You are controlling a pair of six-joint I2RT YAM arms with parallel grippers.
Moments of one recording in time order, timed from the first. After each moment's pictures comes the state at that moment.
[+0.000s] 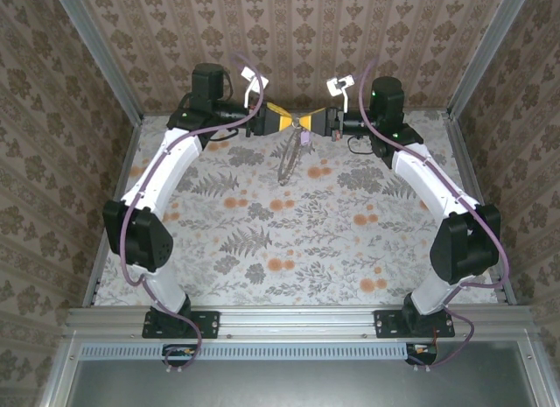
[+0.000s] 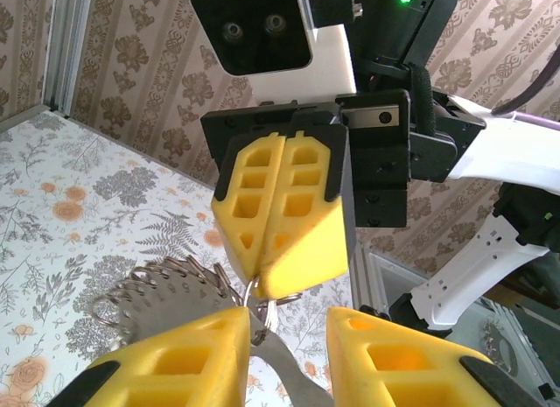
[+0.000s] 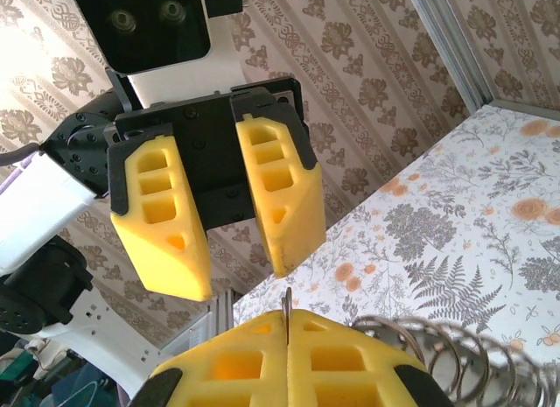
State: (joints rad) left arm -0.39 1.77 1.79 -0.40 1.23 -0.12; right arm 0.25 1.66 1.48 0.04 -1.09 0.50
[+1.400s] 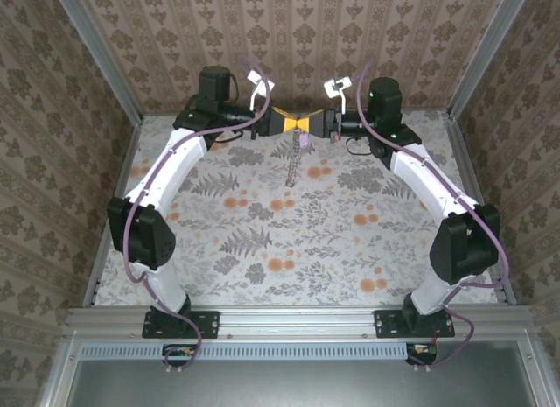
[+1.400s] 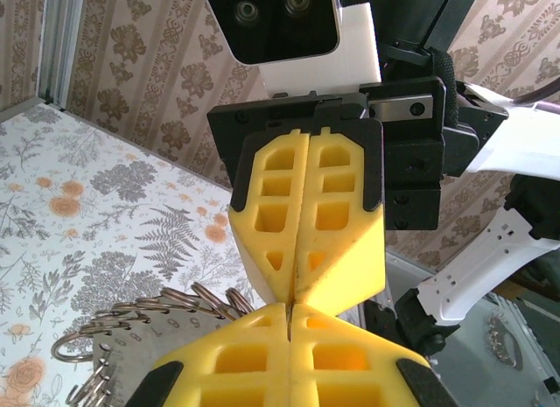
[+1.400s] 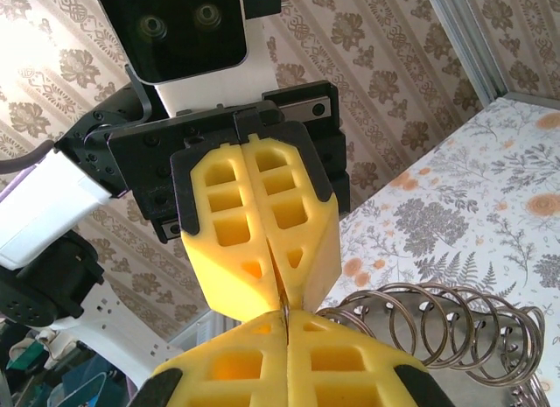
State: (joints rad) left arm -0.42 1.79 1.78 -0.39 1.22 -0.09; right arm 0.26 1.66 1.48 0.04 -1.09 0.51
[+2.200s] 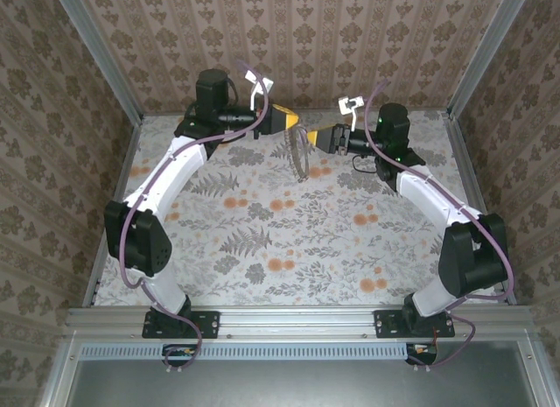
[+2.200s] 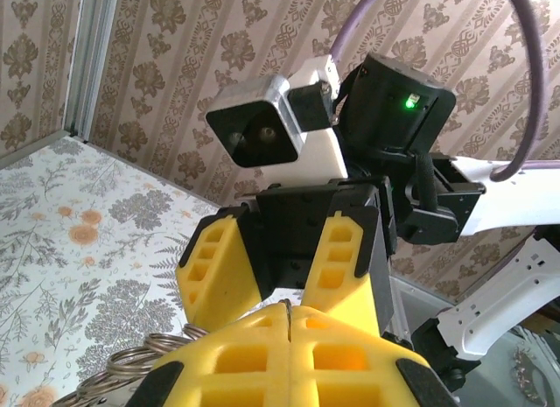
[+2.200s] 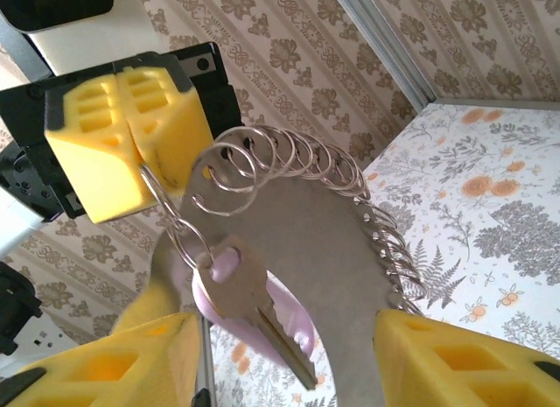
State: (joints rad) left arm -0.43 1.74 1.66 -0.13 1.16 -0.26; right arm 0.23 1.55 1.17 0.30 -0.97 0.61
